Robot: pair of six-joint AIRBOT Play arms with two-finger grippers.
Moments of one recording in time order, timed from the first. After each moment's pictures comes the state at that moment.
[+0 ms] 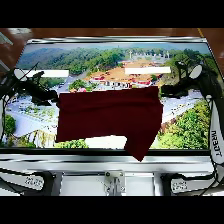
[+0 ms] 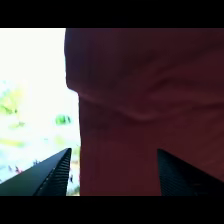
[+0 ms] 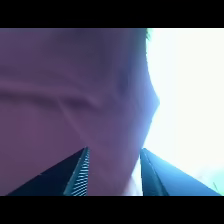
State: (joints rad) left arm 0.14 -1.63 1.43 1.27 -1.35 -1.44; right arm -0.11 -1.57 1.45 -1.36 1.25 1.39
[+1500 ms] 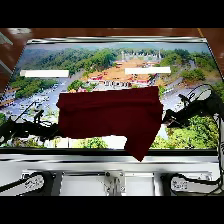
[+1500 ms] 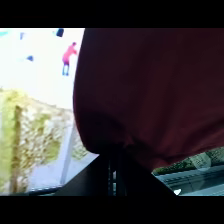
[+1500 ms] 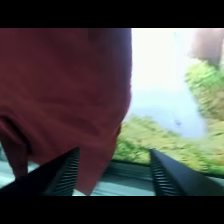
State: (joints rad) left arm 0.32 -1.28 0.59 0.94 -1.07 -1.24; right arm -0.28 -1.47 1.01 -1.15 1.40 1.39
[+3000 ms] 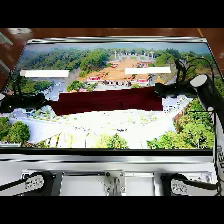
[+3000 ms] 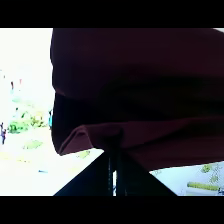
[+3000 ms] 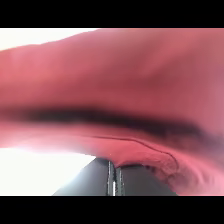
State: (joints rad) left arm 0.32 -1.33 1.04 0.90 -1.00 -1.24; right arm -0.07 -1.46 1.26 -0.92 0.96 1.31
